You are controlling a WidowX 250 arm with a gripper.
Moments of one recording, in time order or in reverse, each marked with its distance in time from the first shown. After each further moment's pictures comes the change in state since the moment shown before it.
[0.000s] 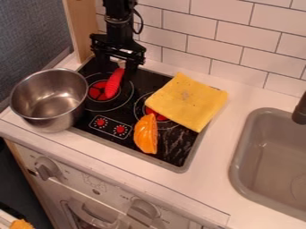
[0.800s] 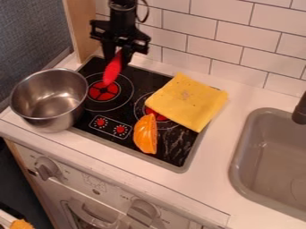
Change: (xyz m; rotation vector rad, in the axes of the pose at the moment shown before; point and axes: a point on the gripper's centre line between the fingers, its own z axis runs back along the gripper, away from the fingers) arm -0.007 0.001 0.027 0.092 -0.027 0.077
